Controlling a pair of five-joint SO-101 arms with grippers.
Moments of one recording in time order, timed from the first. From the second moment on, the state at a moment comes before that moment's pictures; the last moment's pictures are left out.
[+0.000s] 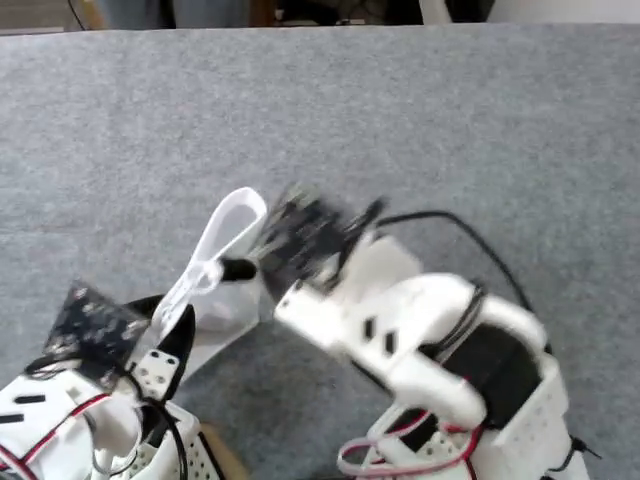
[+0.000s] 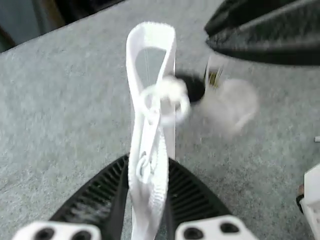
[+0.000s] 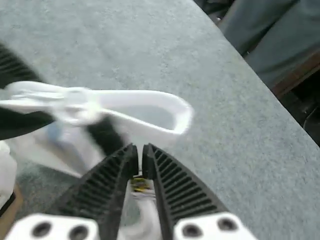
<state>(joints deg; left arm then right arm) 22.1 -80.4 23.7 100.9 -5.9 -42.2 -49.1 8.6 83.0 18.3</state>
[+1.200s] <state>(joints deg) 22.1 -80.4 23.7 100.9 -6.5 -61.7 -48.2 16.1 79.7 3.1</state>
